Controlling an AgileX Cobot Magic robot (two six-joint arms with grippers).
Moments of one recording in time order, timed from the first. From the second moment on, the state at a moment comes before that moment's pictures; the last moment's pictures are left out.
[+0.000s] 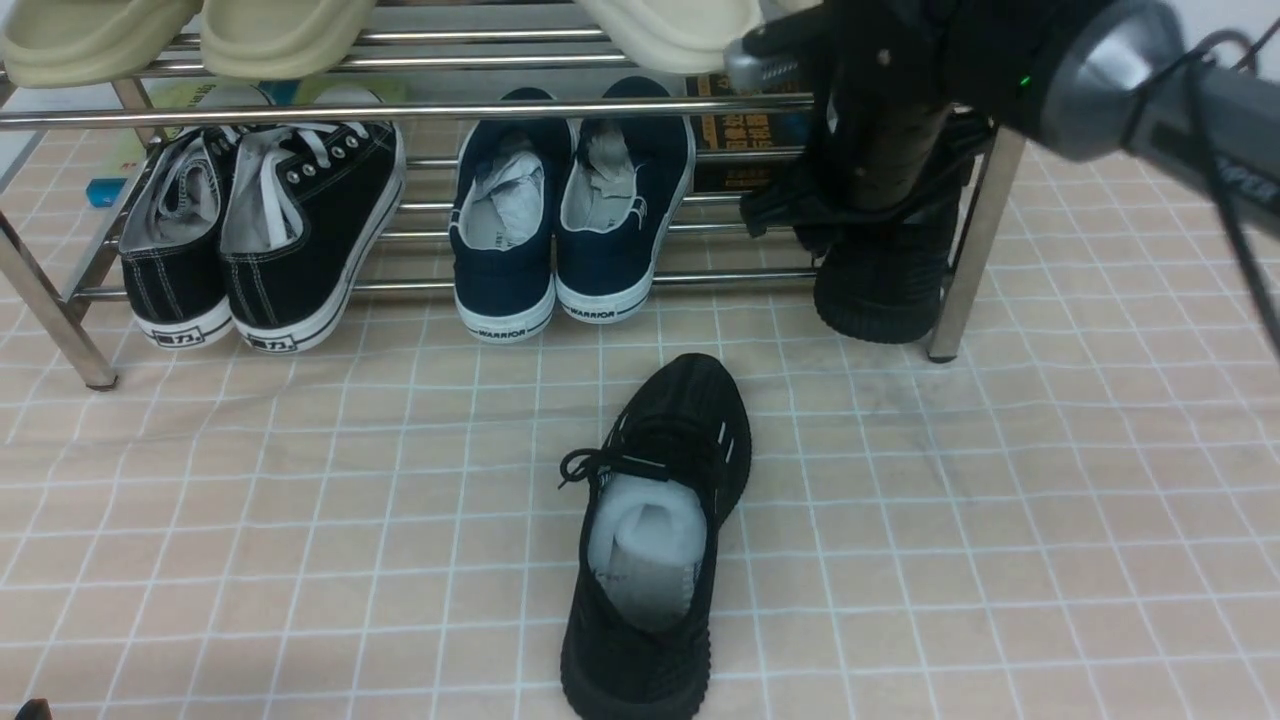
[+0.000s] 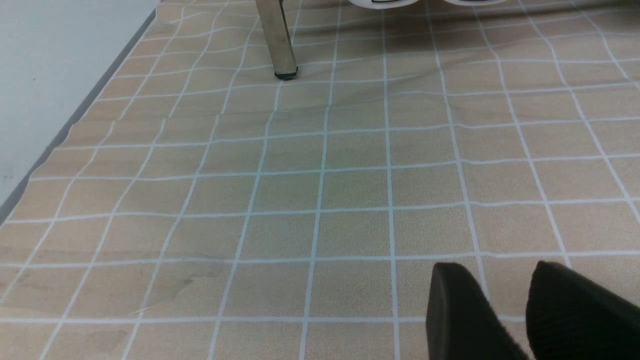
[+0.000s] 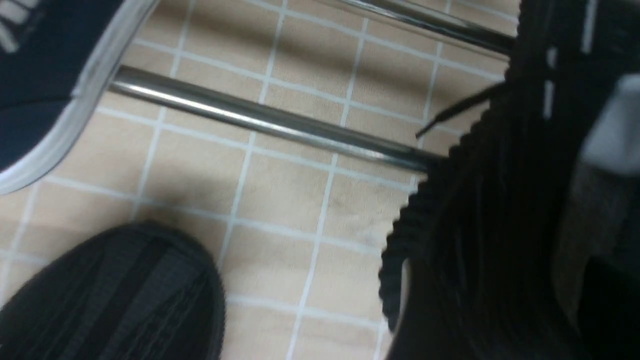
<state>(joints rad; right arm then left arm) 0.53 2.12 -2.00 -0.33 1.08 0.36 0.00 -0.01 0.03 0.28 0.38 -0.15</state>
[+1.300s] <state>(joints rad) 0.69 1.68 -1.72 -0.08 1.27 0.23 0.00 -0.01 0.03 0.28 0.38 -0.15</state>
